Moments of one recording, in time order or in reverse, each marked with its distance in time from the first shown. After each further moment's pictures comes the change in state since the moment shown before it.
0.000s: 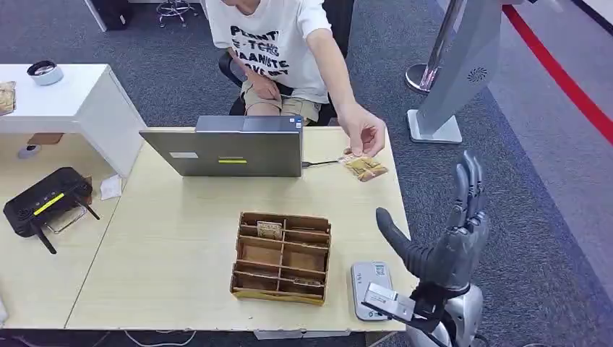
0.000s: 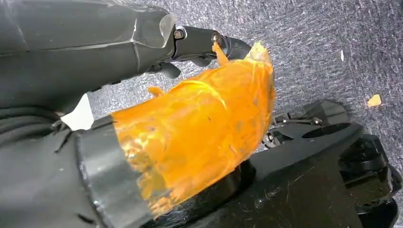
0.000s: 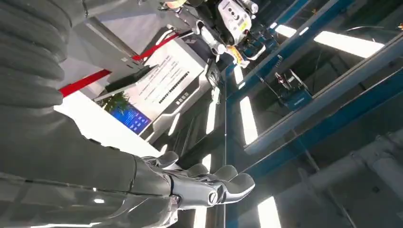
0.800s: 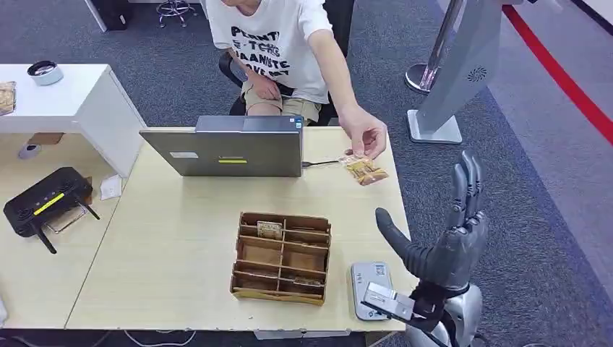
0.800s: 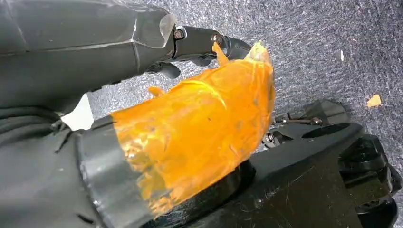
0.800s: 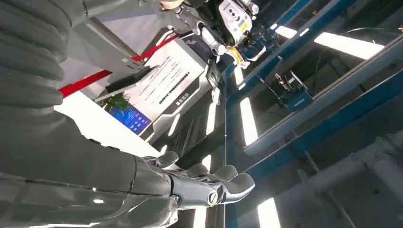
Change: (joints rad) left arm 0.000 0.000 0.000 0.000 0.000 0.000 0.000; right arm -0.002 -0.002 0.000 0.006 0.000 0.000 0.000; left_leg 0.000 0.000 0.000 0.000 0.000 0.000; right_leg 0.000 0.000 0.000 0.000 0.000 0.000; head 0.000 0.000
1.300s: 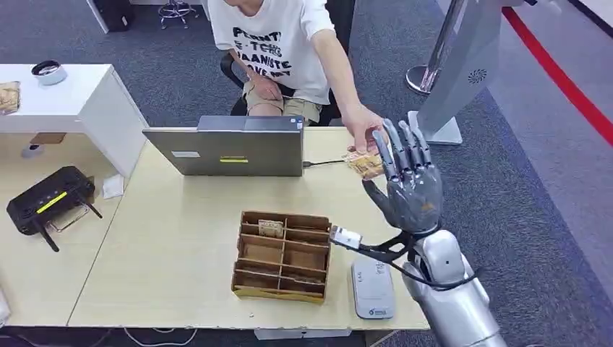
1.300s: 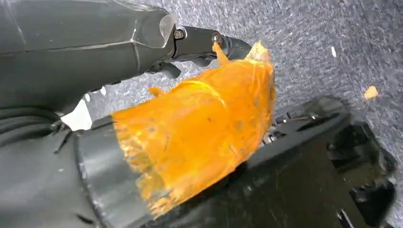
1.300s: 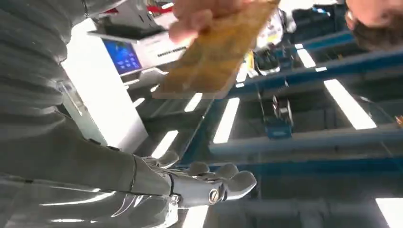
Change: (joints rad) left arm -0.026 0.009 -0.038 0.000 -0.063 -0.055 0.033; right arm -0.342 -0.205 0.104 0.411 0.421 0.001 0.320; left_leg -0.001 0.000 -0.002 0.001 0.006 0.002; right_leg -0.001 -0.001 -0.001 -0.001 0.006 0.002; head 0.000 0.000
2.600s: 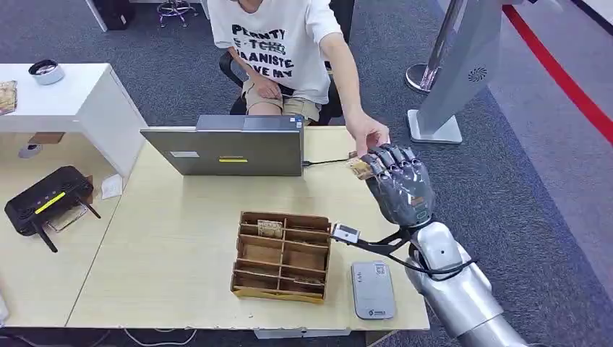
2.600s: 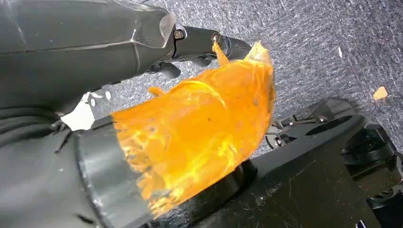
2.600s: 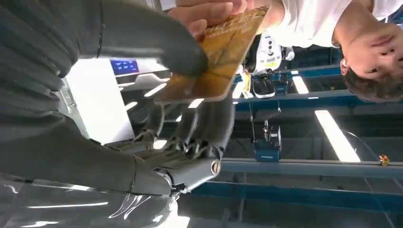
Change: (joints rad) left arm 0.002 0.009 -0.012 0.000 -0.007 0.000 0.001; right arm -0.058 -0.087 0.096 0.129 -0.008 -0.002 0.058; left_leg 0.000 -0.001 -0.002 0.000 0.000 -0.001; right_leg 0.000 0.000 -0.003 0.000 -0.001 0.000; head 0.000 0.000
